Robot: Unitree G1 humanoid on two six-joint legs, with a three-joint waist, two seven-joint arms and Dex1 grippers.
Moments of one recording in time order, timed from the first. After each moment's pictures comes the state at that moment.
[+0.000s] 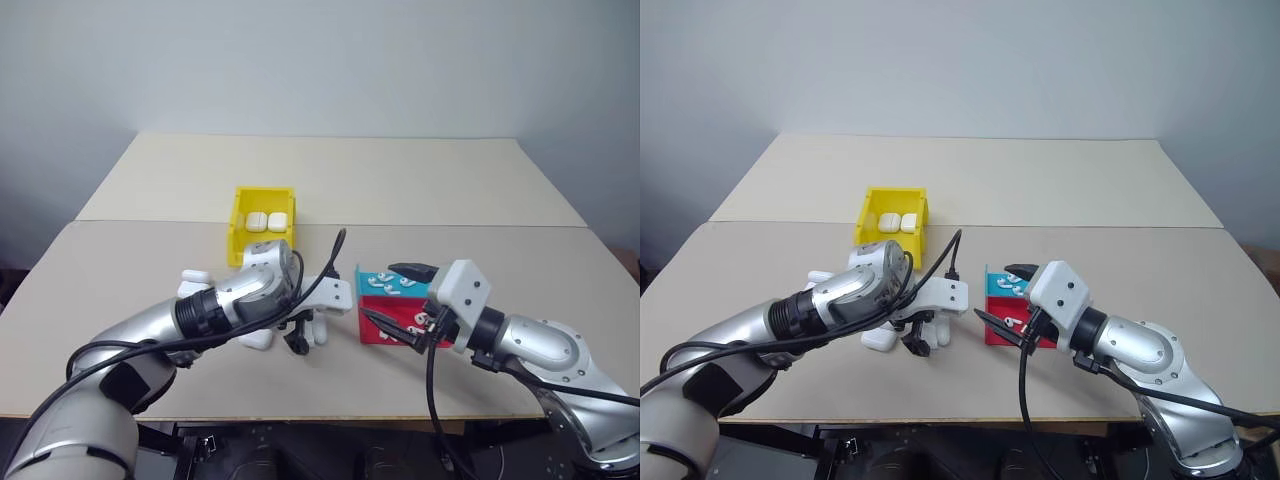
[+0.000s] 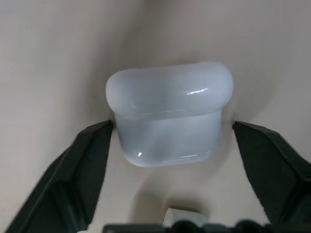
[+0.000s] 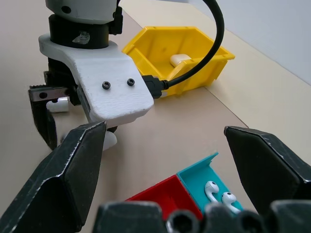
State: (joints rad) left arm -1.09 0.58 -0.97 -0.10 0.21 1.14 -1.39; right arm -0.14 -0.68 -0.01 -0.73 0.39 0.56 0.61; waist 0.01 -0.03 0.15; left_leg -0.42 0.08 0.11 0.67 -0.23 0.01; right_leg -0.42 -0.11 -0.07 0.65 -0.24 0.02
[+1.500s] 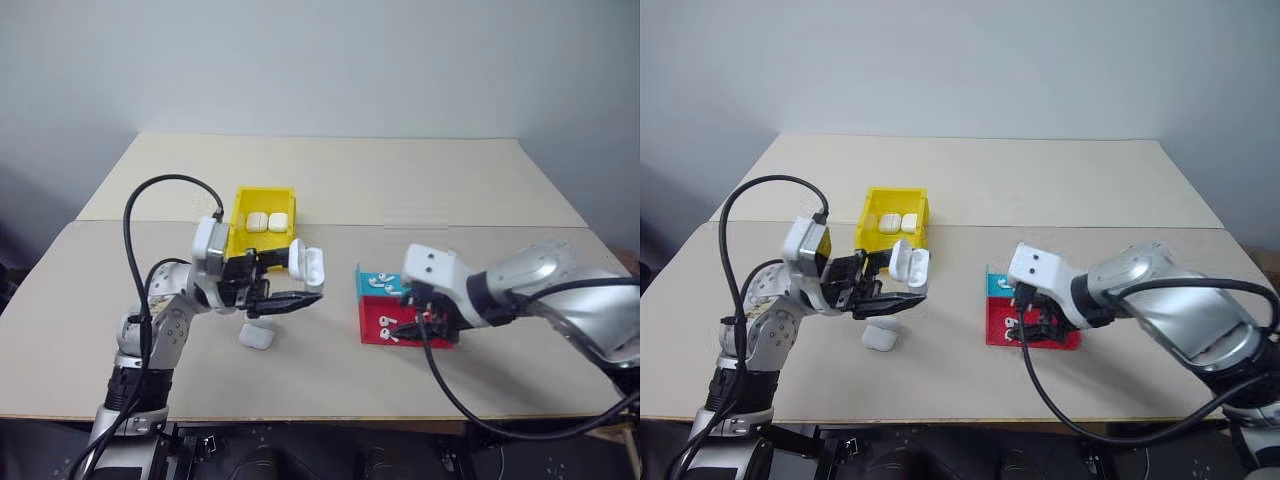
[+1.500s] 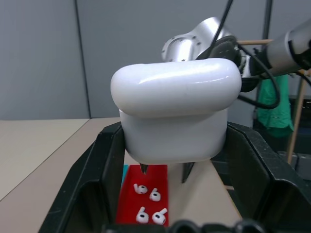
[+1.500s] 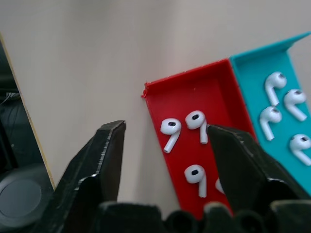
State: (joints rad) left arm -0.48 0.45 0.07 -0.10 -0.67 0.30 -1.41; right arm -0.77 -0.98 0.40 -0.56 0.49 1.29 0.88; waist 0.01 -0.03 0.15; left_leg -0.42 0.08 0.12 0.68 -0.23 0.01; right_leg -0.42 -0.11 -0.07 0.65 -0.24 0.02
